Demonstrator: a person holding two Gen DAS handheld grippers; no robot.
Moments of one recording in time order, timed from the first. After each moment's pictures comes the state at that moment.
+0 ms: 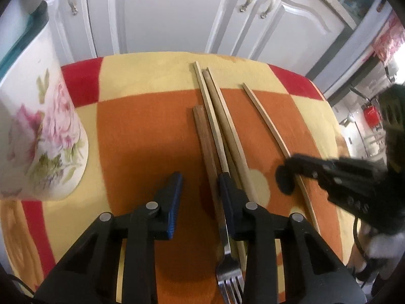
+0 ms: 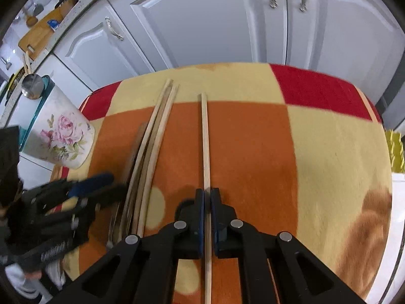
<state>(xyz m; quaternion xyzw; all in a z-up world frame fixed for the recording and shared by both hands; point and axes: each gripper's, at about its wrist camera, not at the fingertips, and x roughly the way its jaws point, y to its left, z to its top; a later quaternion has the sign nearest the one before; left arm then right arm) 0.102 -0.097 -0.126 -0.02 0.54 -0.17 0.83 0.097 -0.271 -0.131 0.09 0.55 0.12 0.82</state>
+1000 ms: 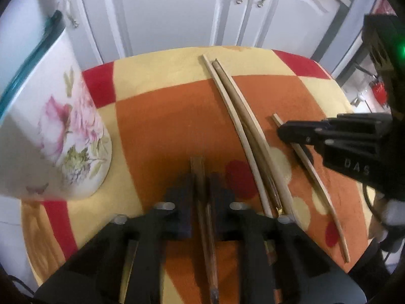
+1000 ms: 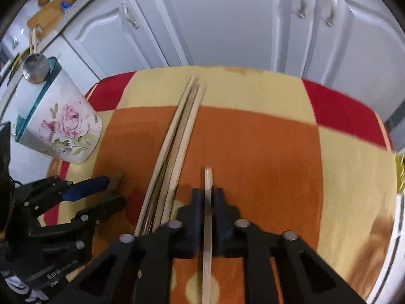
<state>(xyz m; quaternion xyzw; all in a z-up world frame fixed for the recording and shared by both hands) 0.087 -0.088 -0.122 0.05 0.54 -0.18 0.82 0.116 -0.232 -0.128 0.03 0.56 0.15 0.82</state>
